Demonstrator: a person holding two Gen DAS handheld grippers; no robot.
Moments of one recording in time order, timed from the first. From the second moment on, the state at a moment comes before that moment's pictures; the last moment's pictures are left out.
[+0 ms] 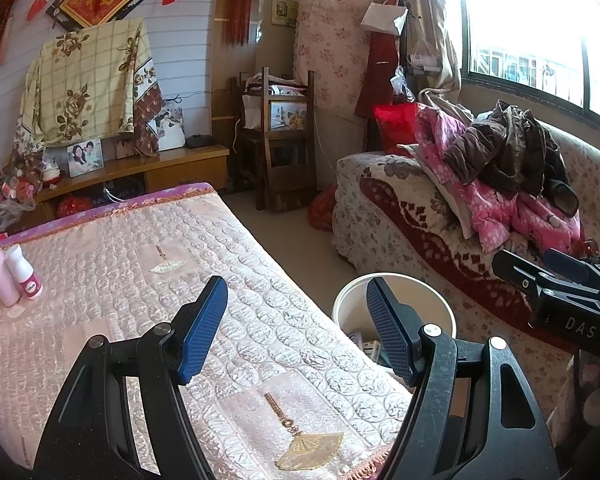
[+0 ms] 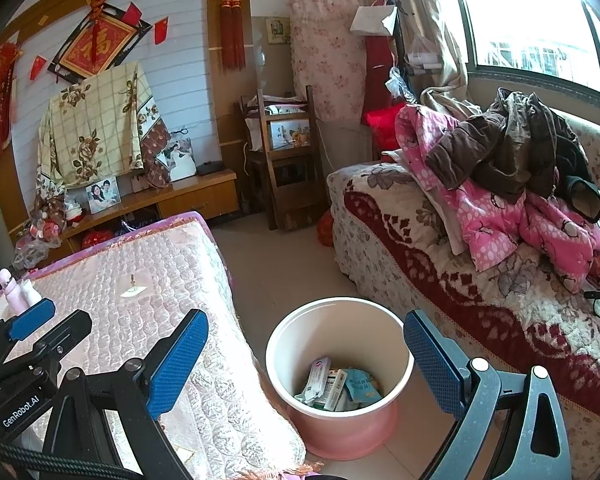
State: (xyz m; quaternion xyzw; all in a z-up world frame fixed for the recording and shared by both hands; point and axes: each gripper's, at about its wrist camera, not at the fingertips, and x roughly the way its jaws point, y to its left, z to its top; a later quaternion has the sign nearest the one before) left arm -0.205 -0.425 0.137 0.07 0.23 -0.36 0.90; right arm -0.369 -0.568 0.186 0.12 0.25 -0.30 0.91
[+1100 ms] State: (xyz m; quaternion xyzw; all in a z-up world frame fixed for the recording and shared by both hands) left arm -0.205 -0.435 0.140 0.07 0.24 -0.37 0.89; right arm -0.371 -0.570 0.186 0.12 0.25 -0.30 0.91
